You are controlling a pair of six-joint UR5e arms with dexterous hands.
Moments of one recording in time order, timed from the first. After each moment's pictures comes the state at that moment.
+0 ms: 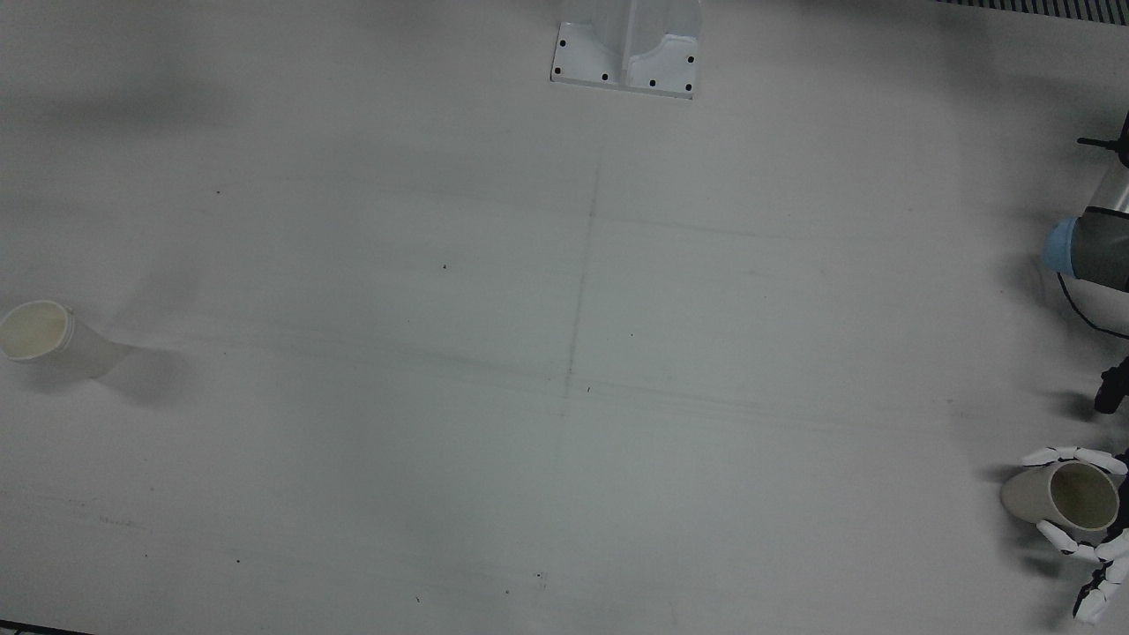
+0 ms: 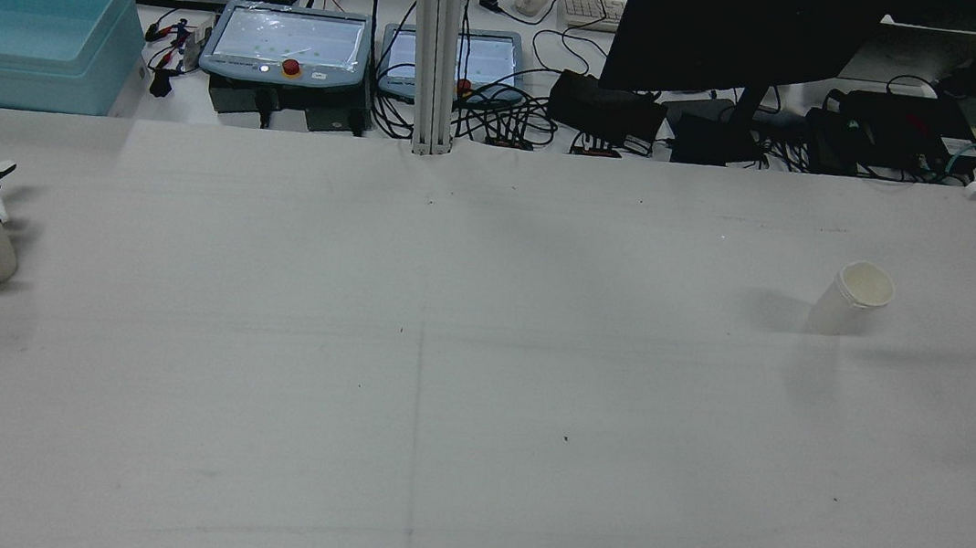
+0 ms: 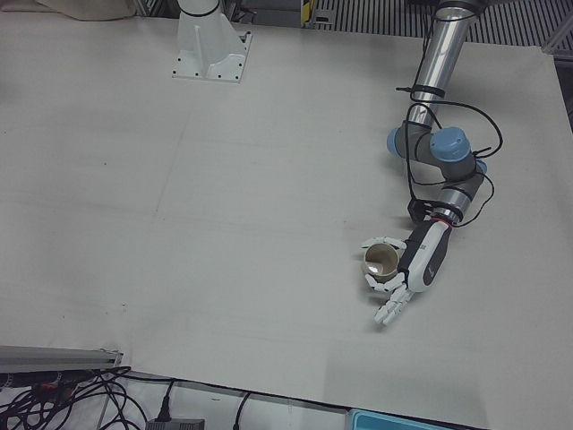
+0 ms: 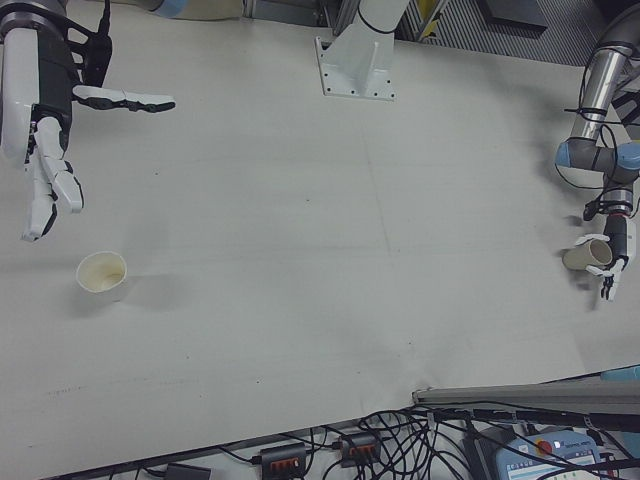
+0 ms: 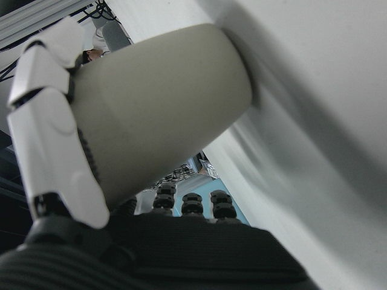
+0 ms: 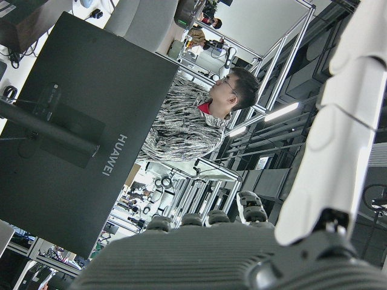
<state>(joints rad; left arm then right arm) -0.98 -1.74 -1.09 -0.55 1.36 0.63 1.18 -1.67 2.05 -3.29 -1.21 -0.50</state>
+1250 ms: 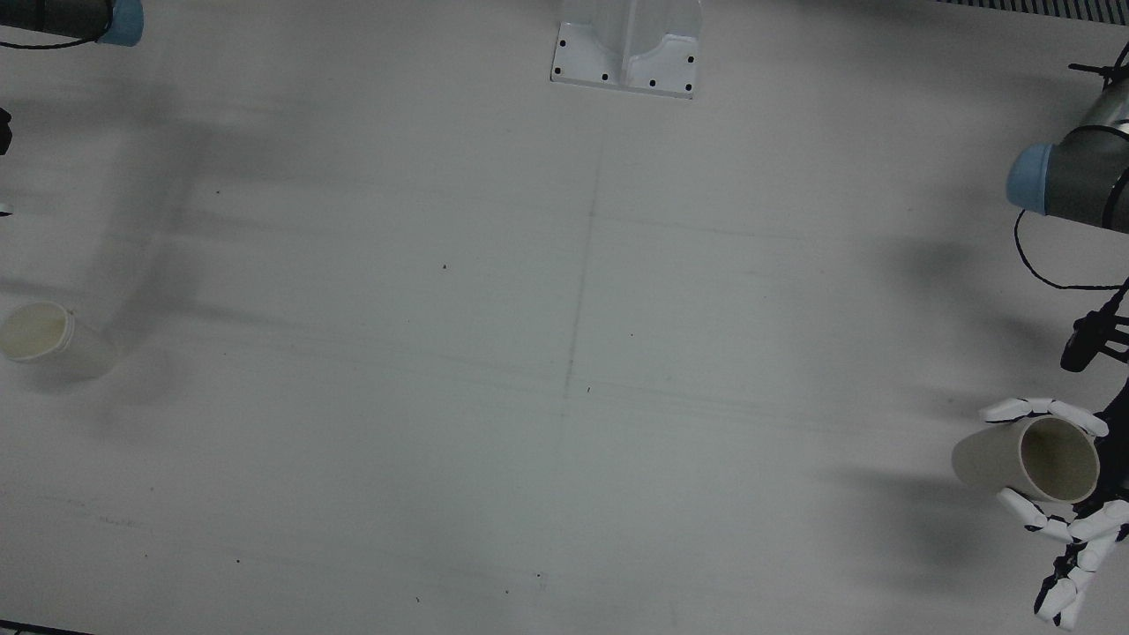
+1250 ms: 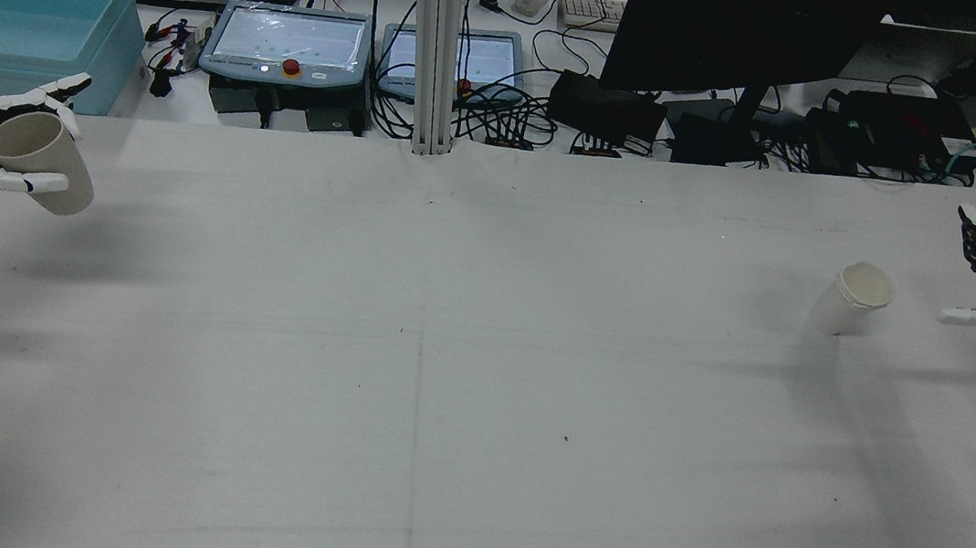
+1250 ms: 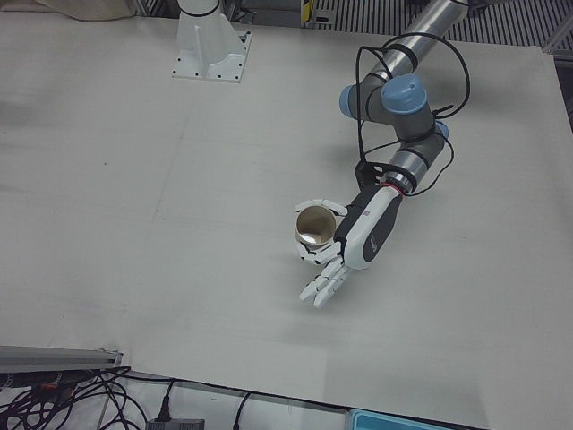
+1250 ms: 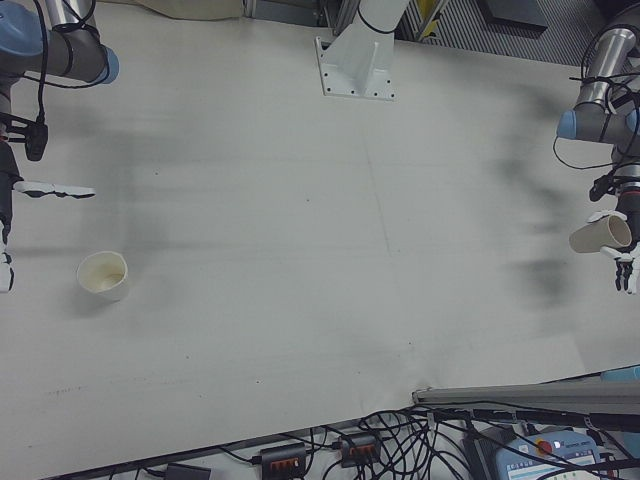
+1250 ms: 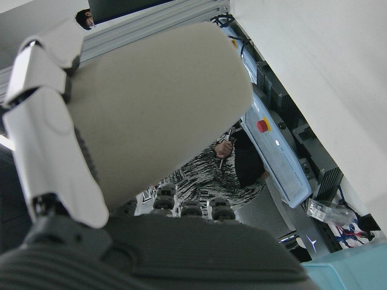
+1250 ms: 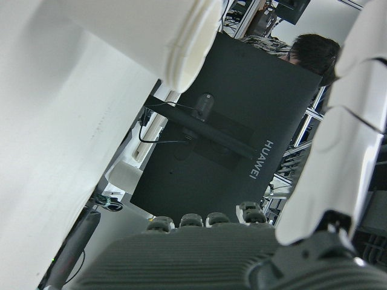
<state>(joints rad) -0.98 -1.74 -1.62 -0.11 1.36 0.53 1.09 -1.69 1.45 -2.80 -1.22 -0.50</state>
